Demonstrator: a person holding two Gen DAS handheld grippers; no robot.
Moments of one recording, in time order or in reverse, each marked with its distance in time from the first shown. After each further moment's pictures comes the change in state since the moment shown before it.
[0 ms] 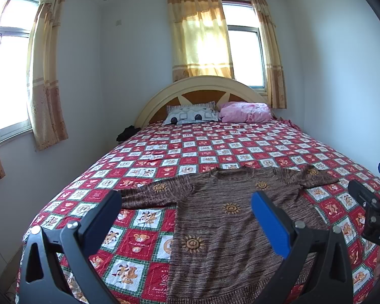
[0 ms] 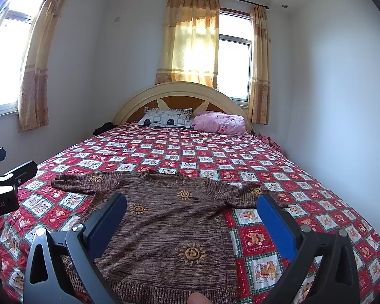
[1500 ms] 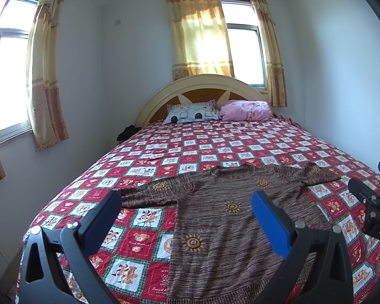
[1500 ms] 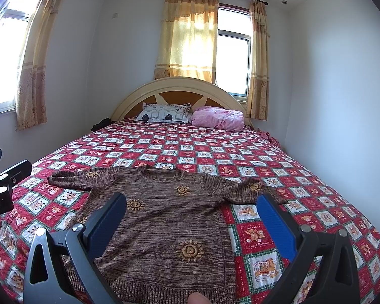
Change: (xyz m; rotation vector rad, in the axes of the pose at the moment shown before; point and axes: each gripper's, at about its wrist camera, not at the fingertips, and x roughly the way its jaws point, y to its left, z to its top) left arm 0.003 -0.004 -0.006 0.015 -0.007 0.012; right arm 0.009 -0.007 -0.004 0.006 0.025 -0.006
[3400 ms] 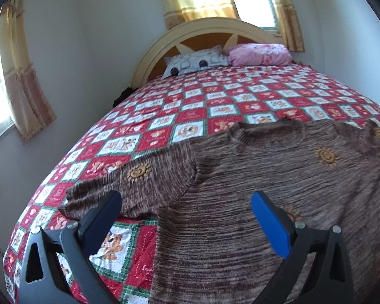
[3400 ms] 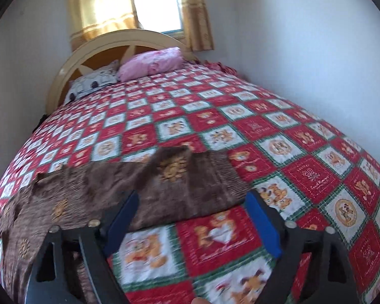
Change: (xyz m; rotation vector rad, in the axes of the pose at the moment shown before) left arm 0.267 -0.039 -0.025 0.113 0.285 0.099; right arm 0.297 -0.251 -0.035 0.345 0.358 -0.187
